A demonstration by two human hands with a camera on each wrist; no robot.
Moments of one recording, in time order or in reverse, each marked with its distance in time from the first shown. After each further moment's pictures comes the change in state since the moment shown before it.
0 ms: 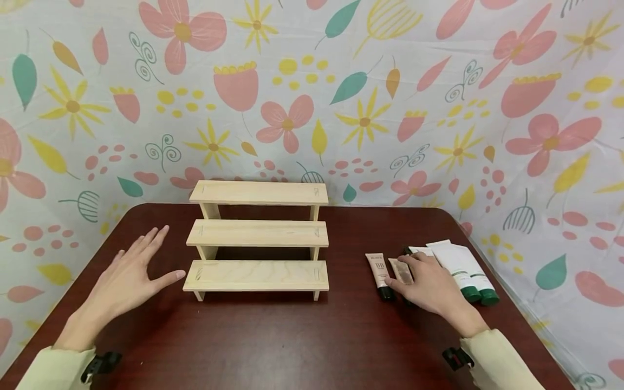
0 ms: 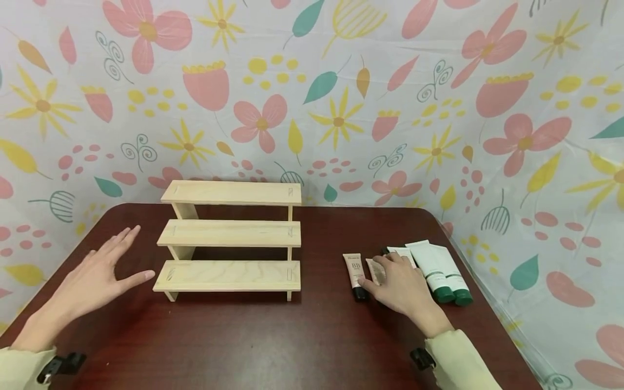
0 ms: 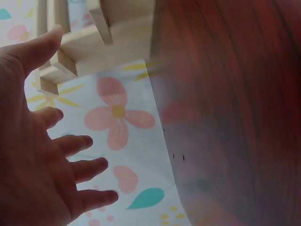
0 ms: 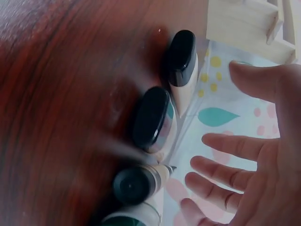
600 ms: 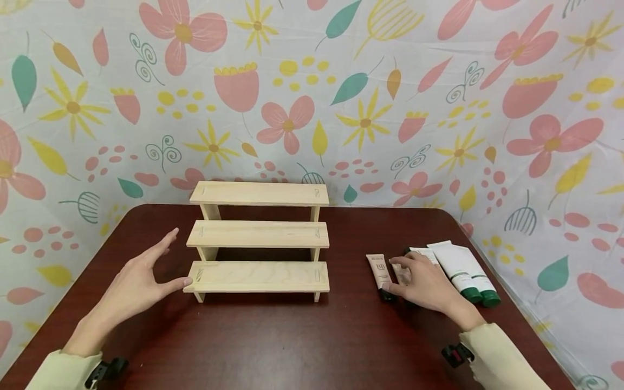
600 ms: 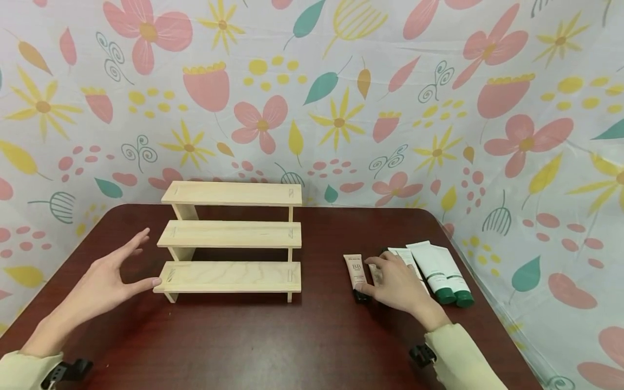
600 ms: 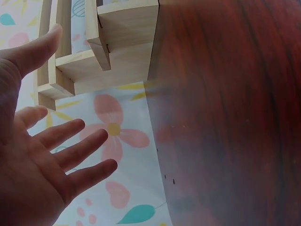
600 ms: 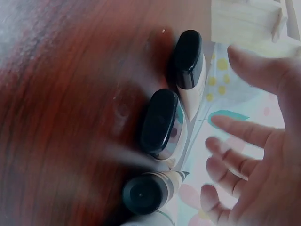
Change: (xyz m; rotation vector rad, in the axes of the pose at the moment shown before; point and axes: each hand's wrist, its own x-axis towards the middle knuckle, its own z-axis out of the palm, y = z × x) left_hand -0.002 0.012 0.010 -0.196 0.097 0.048; right_hand 0.011 0.004 0.005 0.112 -0.046 -0.108
